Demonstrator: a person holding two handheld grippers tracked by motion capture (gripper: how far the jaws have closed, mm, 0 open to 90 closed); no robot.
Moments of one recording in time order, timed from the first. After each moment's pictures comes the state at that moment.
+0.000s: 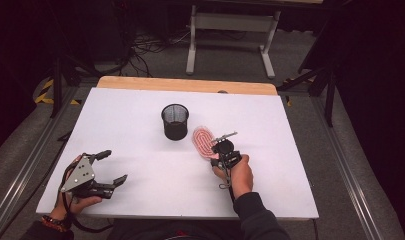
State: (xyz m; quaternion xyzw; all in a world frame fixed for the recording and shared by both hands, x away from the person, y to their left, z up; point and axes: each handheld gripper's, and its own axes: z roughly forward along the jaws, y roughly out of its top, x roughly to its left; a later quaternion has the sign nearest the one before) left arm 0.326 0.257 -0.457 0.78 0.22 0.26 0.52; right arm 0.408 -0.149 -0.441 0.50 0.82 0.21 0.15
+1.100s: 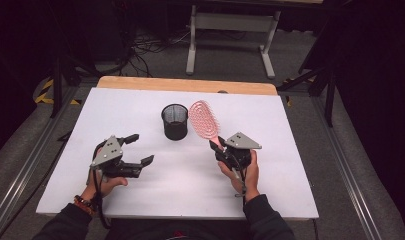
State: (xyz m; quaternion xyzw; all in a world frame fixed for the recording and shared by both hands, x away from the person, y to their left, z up) left arm 0.374 0.182 -0.424 0.76 0.23 0.22 0.58; right arm 0.381 -0.172 -0.418 0.37 0.75 0.47 0.28
